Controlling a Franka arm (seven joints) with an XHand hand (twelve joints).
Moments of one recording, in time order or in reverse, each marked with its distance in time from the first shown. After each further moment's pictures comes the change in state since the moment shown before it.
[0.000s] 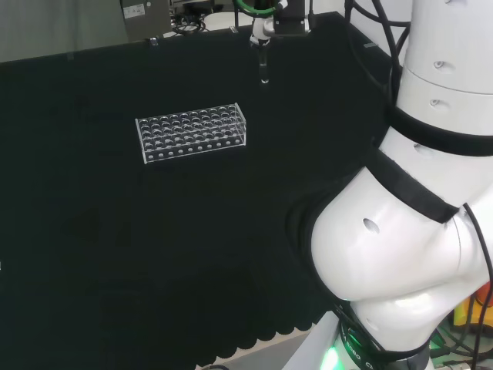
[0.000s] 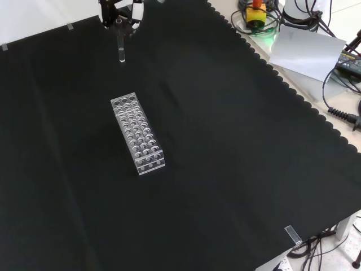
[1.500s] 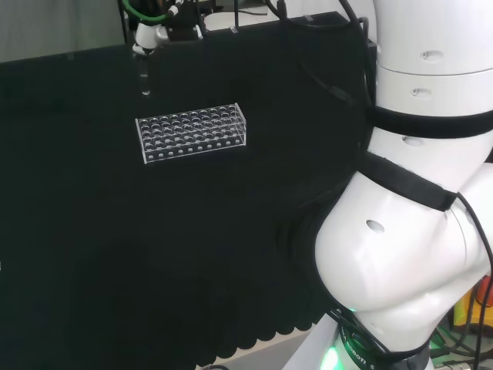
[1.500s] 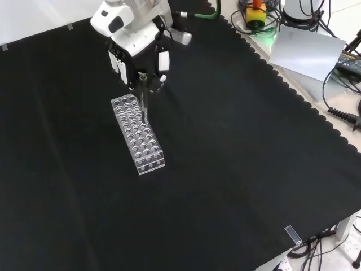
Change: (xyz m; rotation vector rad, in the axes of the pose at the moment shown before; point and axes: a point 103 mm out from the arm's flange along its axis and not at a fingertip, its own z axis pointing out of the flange) arm 0.207 -0.005 0.010 0.023 0.041 -0.379
